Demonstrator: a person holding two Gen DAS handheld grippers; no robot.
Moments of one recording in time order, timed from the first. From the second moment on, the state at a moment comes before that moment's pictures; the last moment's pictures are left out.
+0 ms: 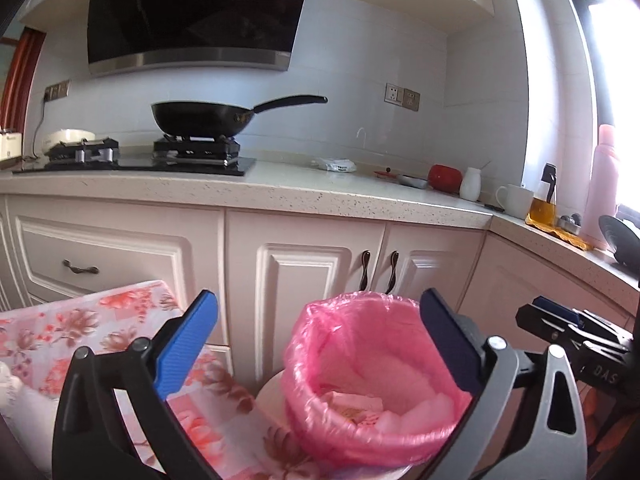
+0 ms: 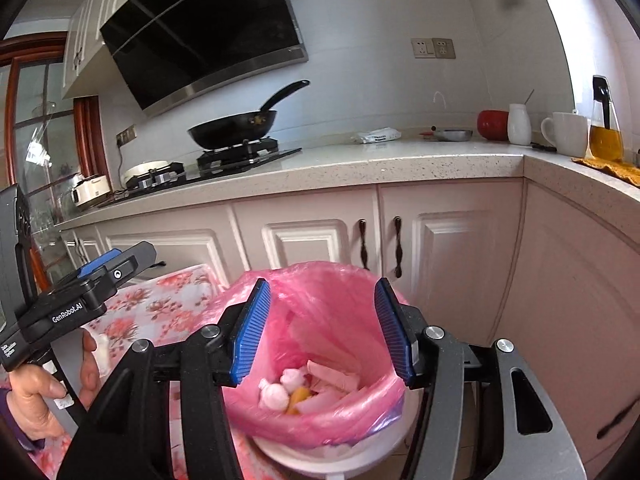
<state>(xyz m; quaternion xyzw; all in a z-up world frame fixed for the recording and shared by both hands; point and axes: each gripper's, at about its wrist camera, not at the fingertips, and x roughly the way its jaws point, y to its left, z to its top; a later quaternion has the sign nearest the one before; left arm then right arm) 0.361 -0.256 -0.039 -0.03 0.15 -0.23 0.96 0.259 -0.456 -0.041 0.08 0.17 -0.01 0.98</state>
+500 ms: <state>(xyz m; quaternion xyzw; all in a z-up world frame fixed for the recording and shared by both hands) 0.244 -0.123 -0.039 0.00 0.13 -0.14 0.98 0.209 -0.330 -0.029 0.07 0.17 0.08 0.98</state>
